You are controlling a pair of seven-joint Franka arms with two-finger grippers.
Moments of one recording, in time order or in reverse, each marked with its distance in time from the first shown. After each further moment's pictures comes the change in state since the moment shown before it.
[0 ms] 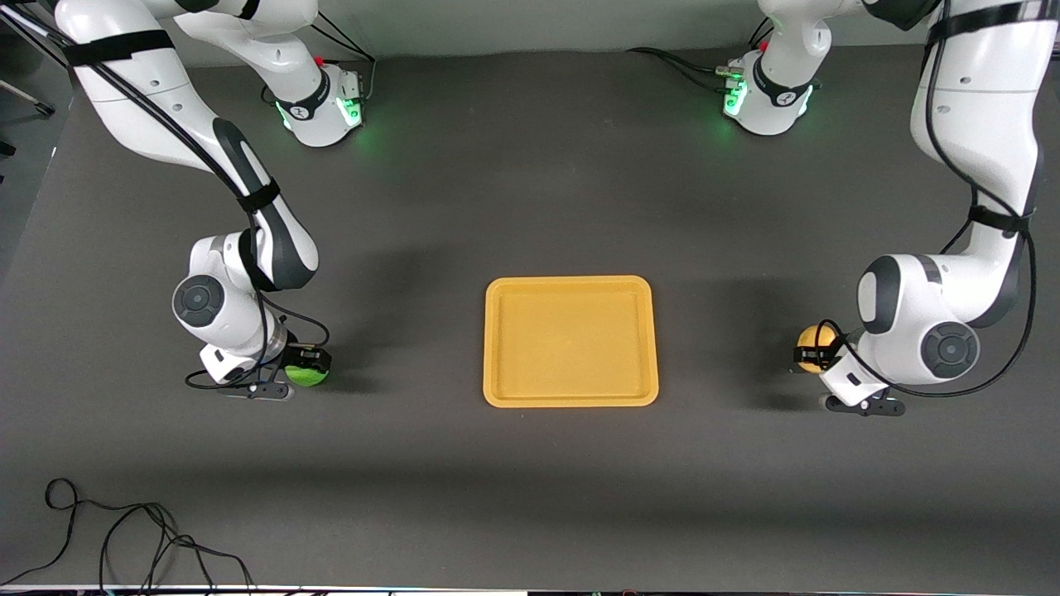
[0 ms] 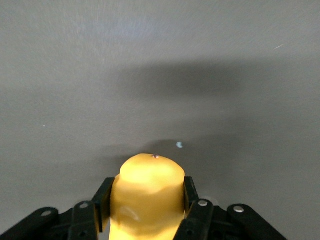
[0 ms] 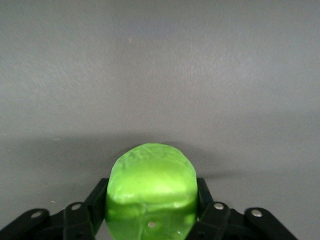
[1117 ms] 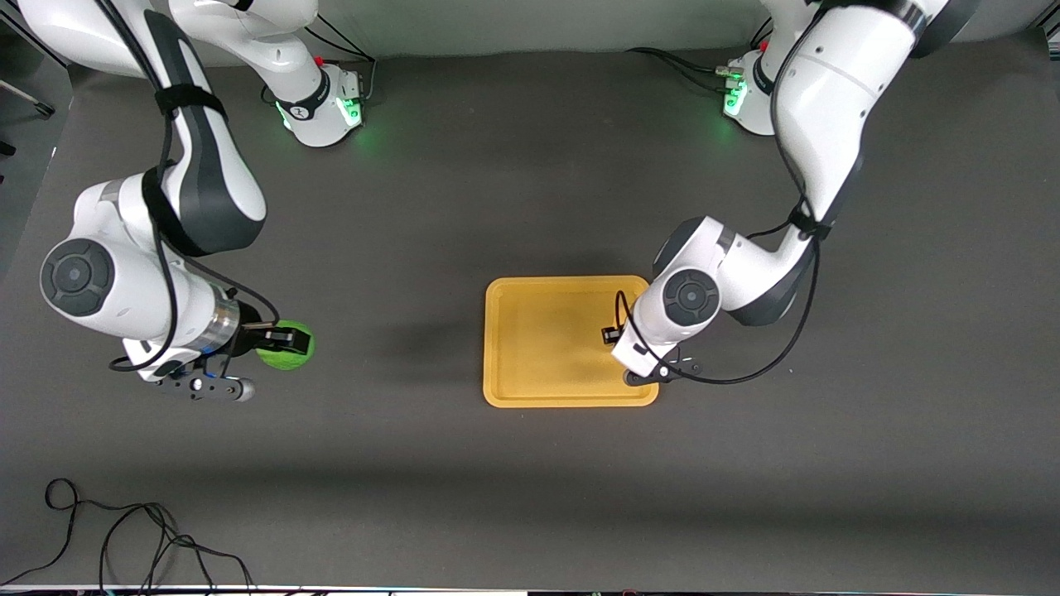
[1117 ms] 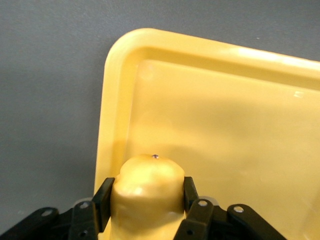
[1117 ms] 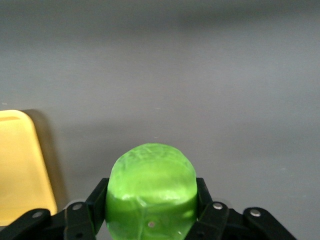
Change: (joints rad) left arm -0.246 0.115 -0.302 0.130 0.098 0.060 -0.795; right arm 0.005 -0.134 0.117 0.435 0.094 -0.670 0.087
